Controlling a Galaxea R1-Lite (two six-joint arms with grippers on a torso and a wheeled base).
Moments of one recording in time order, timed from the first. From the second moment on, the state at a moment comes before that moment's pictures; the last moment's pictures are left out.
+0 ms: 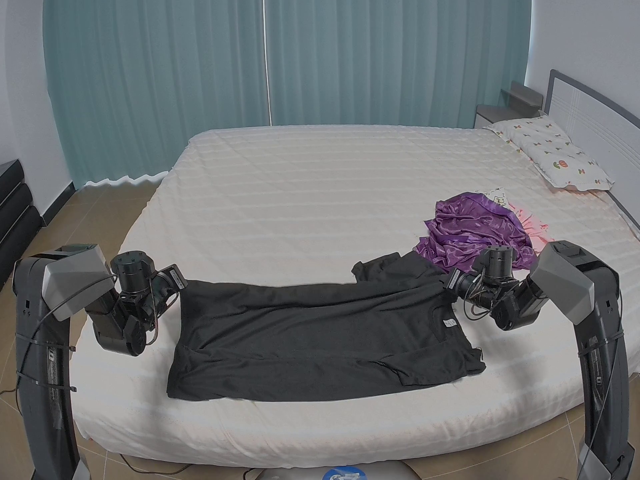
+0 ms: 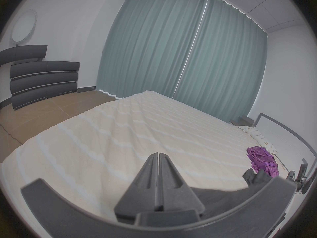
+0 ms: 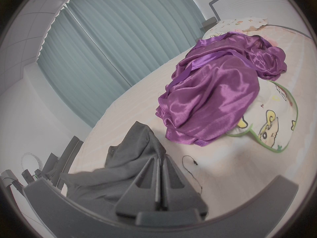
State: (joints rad) left arm 0.01 2.48 -0.99 -1.26 0.06 -0.40; right arm 0.08 2.66 -1.39 -0.87 0.19 0.53
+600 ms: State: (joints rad) left arm 0.02 2.48 -0.98 -1.26 0.06 -0.40; right arm 0.09 2.65 -1.48 -0.78 0.23 0.57
